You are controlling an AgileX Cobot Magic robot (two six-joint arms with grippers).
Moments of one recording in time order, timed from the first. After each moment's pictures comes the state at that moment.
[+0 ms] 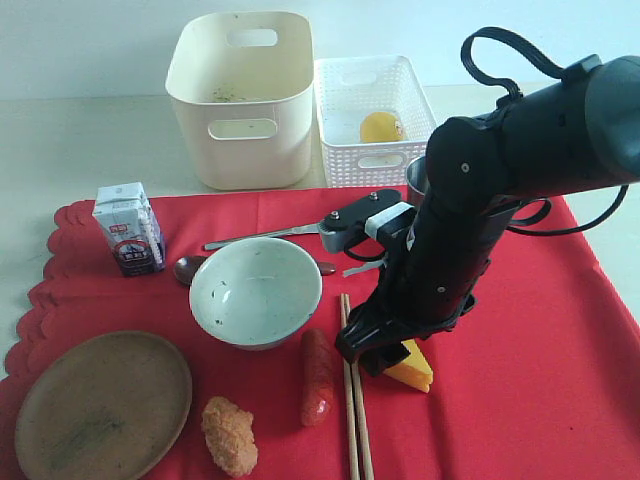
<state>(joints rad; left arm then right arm) -0.03 0.01 0.00 0.04 0.37 -0.13 0.64 1.83 -0.95 0.21 0.69 -0.15</state>
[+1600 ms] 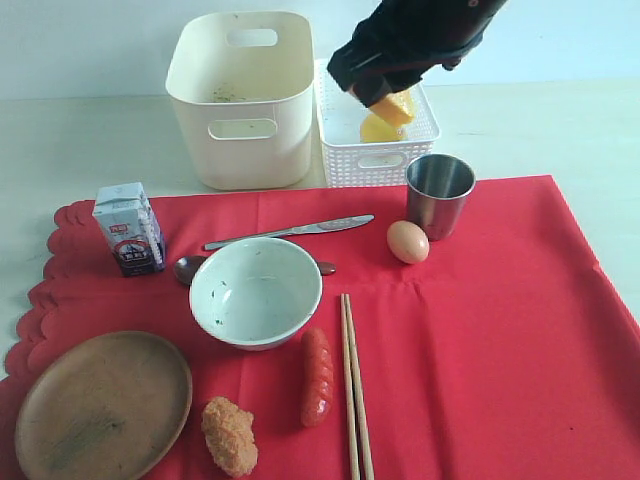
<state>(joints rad) -0.03 0.01 0.00 0.04 0.37 -0.13 0.56 1.65 -1.46 0.00 0.91 -0.13</state>
